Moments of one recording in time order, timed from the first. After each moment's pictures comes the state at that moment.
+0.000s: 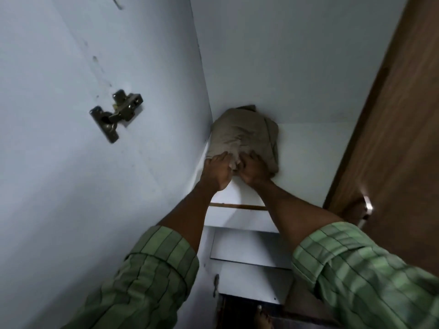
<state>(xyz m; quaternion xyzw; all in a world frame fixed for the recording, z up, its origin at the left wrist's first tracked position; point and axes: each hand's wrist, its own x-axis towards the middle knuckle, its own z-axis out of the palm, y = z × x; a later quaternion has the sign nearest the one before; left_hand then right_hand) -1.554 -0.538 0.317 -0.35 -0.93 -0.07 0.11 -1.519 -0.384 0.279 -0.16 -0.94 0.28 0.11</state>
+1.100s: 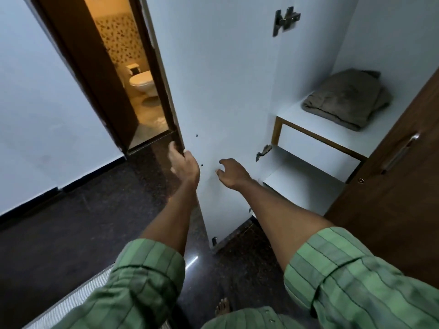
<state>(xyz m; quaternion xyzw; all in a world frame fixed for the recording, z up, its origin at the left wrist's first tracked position) -1.098 -0.834 0.287 0.35 -0.70 -0.53 0.31 -1.135 -0.689 0.279 0.20 -0.92 0.29 -0.14</state>
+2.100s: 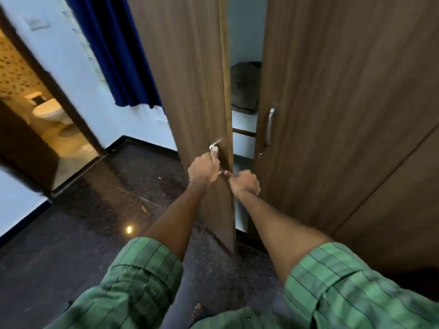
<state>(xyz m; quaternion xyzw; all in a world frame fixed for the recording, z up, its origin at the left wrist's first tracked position) -1.122 -0.549 0.298 0.05 -0.95 -0.31 0.06 -1.090 -0.421 0.257 -0.23 -0.89 0.40 -0.03</state>
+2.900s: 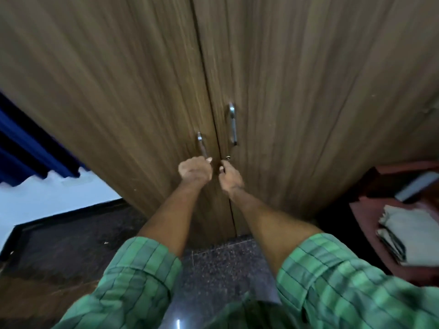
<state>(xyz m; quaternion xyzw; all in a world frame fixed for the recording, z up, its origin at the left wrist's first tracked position) -1.270 -0.488 0.287 -0.24 -0.97 0.00 -0.07 -1.180 -0.422 0.237 -0.37 -0.80 0.47 0.10</state>
